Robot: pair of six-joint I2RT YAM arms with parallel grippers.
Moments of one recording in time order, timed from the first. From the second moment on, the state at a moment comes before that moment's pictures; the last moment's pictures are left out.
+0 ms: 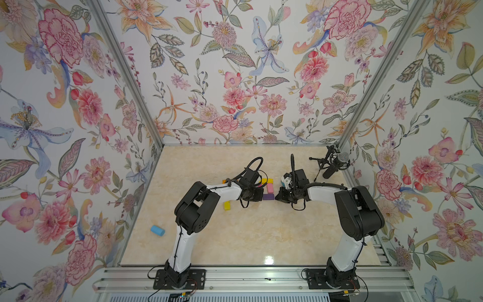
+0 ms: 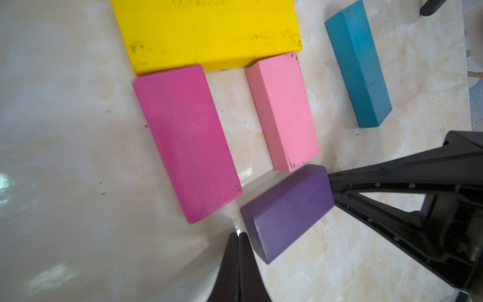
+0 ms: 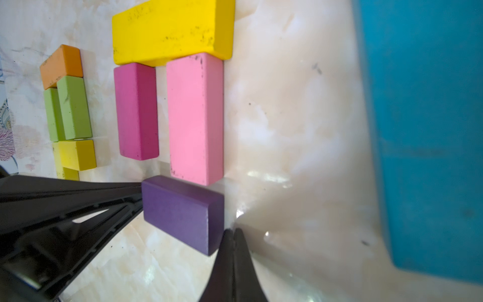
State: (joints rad) left arm -0.69 2.09 1.34 -0.22 0.25 -0.51; right arm 0.33 1.83 0.97 -0.21 -0.40 0.43
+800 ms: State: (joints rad) left arm -0.69 2.06 1.30 -0.21 0.26 -0.51; right arm 0.34 1.82 0.95 -0.21 -0.41 0.43
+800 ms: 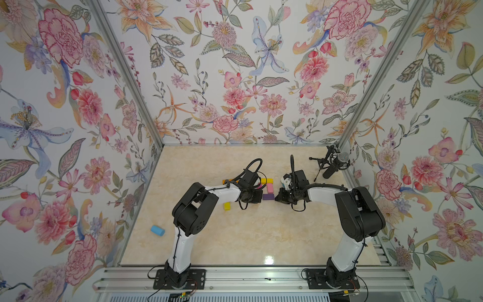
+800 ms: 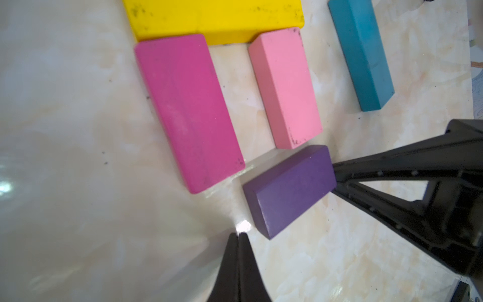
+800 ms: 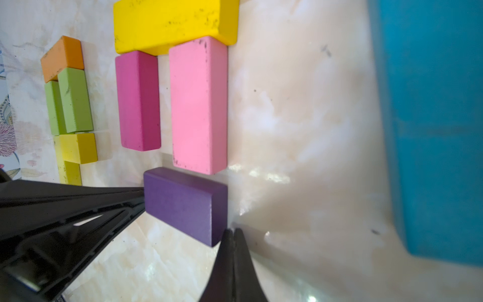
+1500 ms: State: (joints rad) left arm -0.70 2.08 1.32 -0.22 0.29 -0.51; right arm 0.34 1.82 0.95 -0.21 -0.41 0.43
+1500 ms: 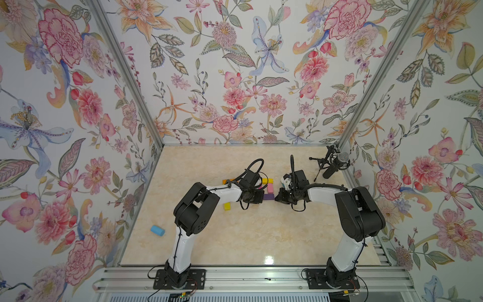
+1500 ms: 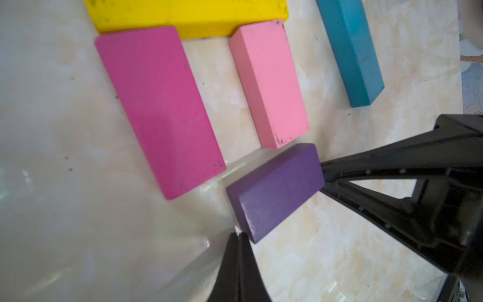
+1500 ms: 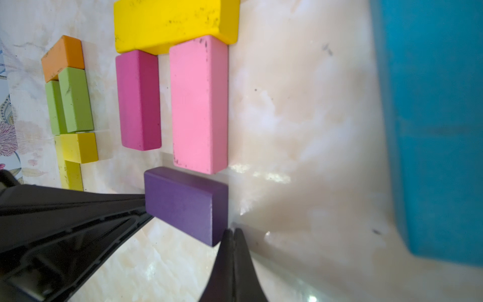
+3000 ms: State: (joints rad) left arm -0.70 2.09 1.34 -0.23 0.29 -0.51; right arm 0.34 1.83 0.97 -0.21 -0.41 0.43
